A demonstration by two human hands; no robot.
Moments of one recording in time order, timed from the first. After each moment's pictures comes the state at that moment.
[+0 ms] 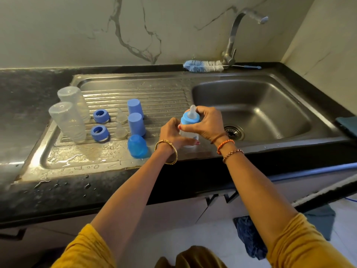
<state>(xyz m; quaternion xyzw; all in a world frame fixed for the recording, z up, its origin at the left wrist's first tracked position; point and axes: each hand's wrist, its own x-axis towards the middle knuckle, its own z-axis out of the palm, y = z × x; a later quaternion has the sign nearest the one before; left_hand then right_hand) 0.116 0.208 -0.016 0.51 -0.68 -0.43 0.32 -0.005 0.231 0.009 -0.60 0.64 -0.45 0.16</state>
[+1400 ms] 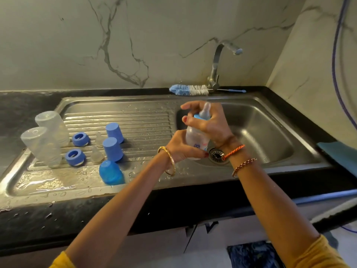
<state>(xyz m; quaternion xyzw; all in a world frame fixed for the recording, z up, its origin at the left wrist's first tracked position) 0.046 0.215 0.036 0.25 -0.67 -0.63 0.30 -0.067 0.246 0.090 -0.63 0.45 -0.56 0.29</state>
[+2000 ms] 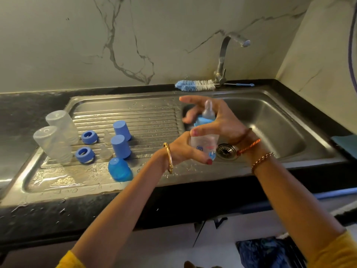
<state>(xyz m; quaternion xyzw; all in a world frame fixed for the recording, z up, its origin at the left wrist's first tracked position) 0.059 0.216 0.039 0.19 -0.69 -0.67 0.19 -0.076 0.252 0.102 -0.72 0.38 -0.45 0.38</state>
